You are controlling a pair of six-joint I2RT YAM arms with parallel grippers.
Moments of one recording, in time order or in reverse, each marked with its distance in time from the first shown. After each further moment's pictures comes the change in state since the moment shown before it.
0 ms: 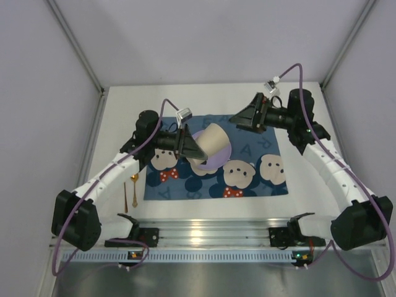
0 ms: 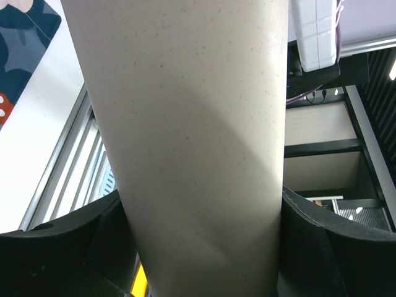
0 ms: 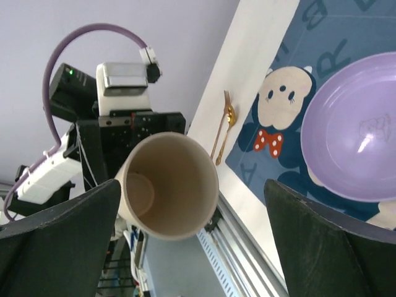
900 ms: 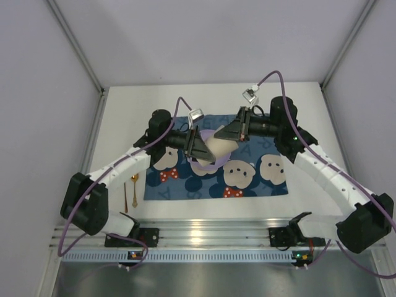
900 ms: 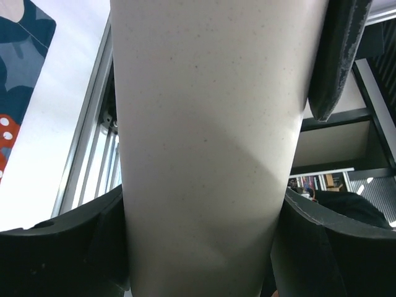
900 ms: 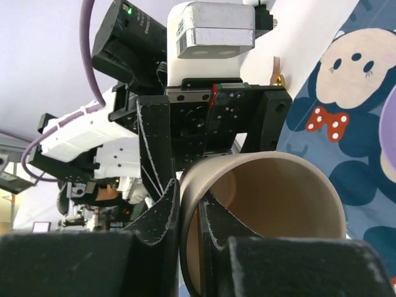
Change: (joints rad) left arm -0.071 0.143 0.016 0.161 0.008 0.021; right arm 0.222 -0.002 -0.021 0.093 0.033 0.102
